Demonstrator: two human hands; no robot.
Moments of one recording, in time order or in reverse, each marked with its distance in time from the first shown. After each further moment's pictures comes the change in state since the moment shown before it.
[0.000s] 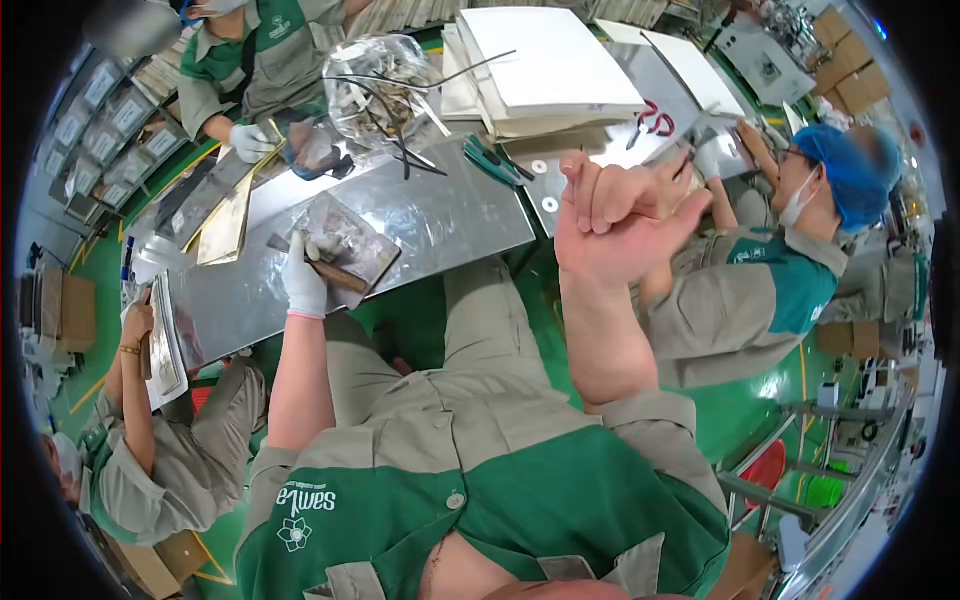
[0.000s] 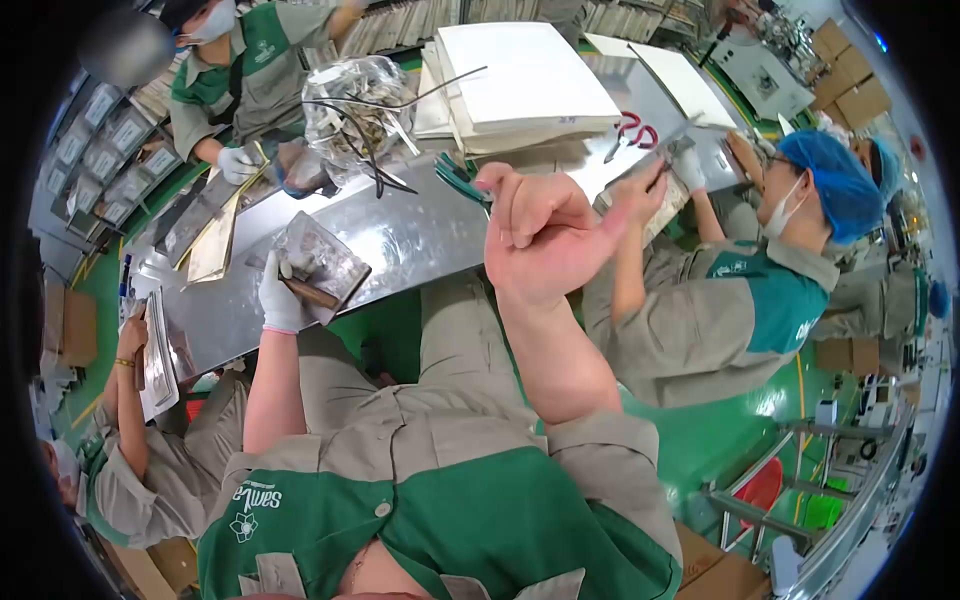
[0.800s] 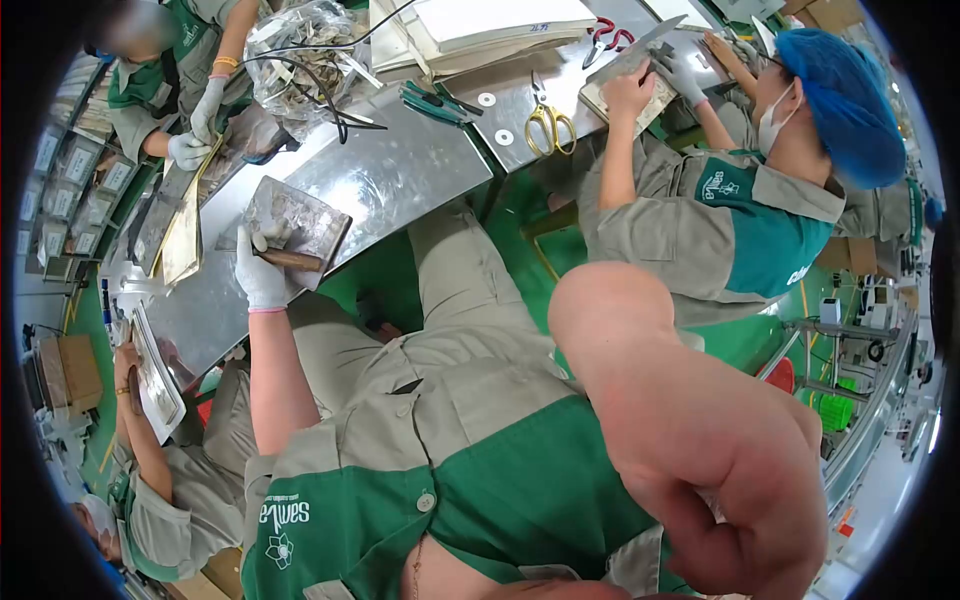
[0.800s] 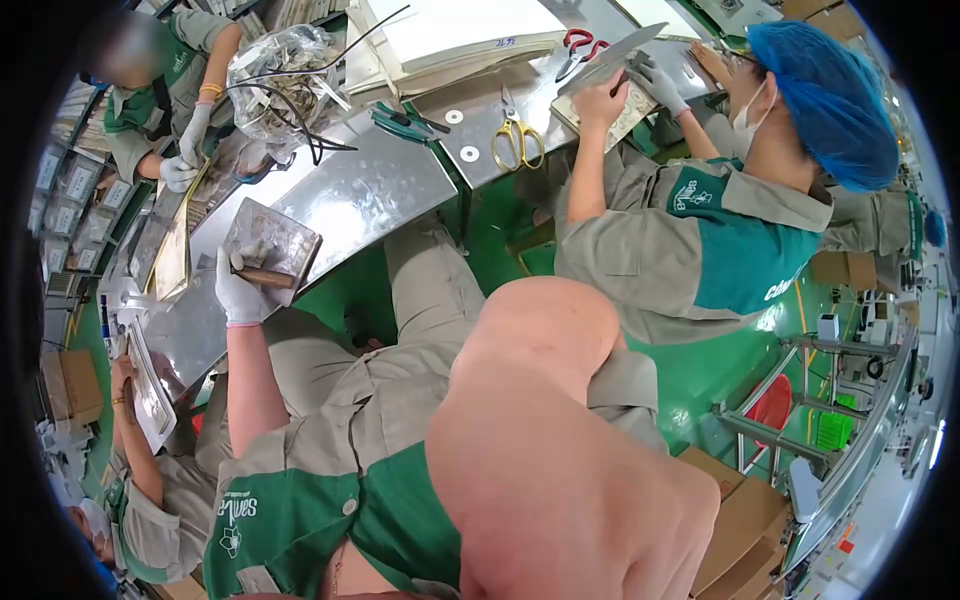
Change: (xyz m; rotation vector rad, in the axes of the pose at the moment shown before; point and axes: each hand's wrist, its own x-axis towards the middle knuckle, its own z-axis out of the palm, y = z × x) left_hand -0.004 0.007 0.004 0.064 -0.036 -0.013; right_hand 0.004 -0.074 0.097 0.398 -0.779 -1.091
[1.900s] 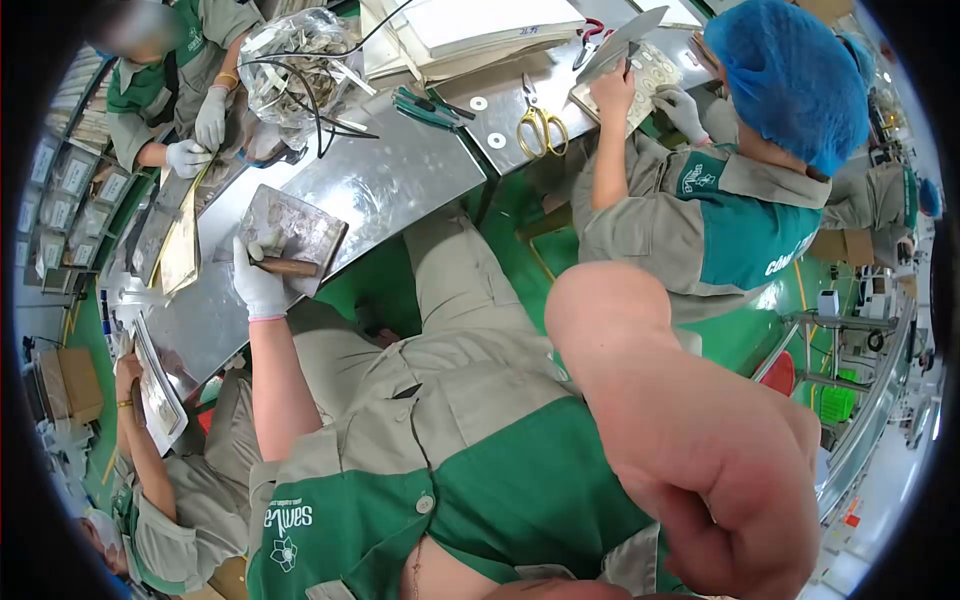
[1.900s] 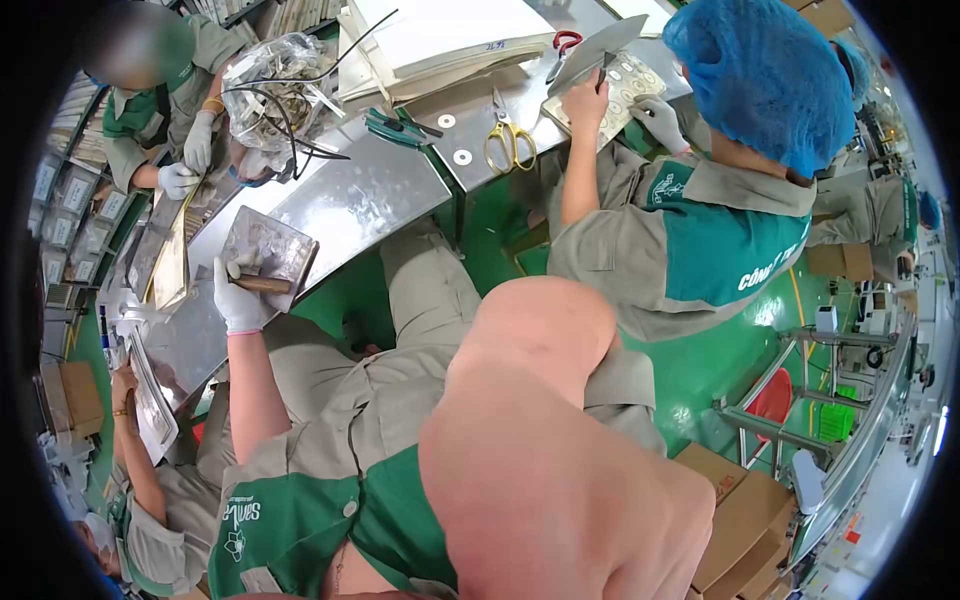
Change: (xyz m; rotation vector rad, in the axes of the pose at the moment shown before) left_hand 0.002 -0.003 -0.010 -0.026 -0.022 0.022; right_hand 0.015 0.000 0.016 0.042 0.030 0.183
